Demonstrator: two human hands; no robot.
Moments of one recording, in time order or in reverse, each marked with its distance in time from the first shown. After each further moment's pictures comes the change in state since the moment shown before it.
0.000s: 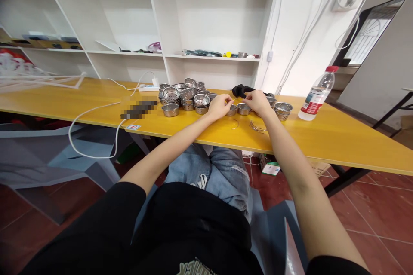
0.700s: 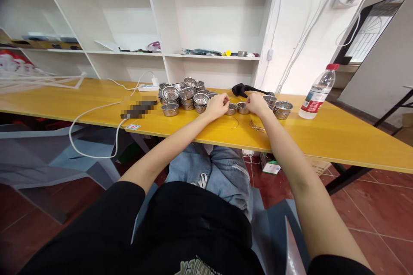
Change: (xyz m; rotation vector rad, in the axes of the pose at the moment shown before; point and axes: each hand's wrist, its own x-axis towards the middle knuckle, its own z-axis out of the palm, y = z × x) left_hand -0.004 -0.006 -0.006 0.162 -0.051 -0.020; right_hand -0.006 -0.002 0.011 -0.204 -0.112 0.084
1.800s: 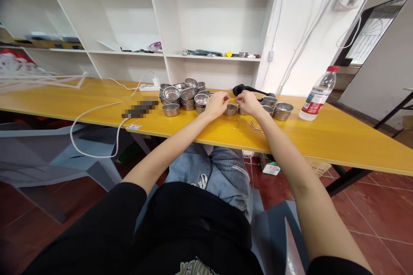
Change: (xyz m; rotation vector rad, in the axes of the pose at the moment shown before) left_hand 0.003 0.000 -0.009 -0.025 0.056 0.038; right_hand 0.004 -0.024 0.001 0.237 0.127 -0.296
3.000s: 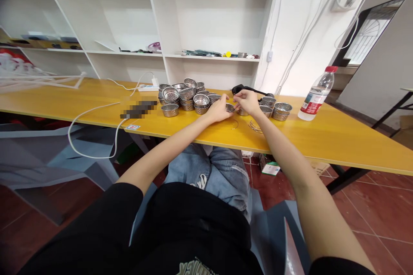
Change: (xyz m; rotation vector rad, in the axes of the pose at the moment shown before) left_hand -0.013 0.014 0.004 0.008 -0.220 -0.075; right_hand -0.005 -0.014 0.013 0.825 0.128 0.326
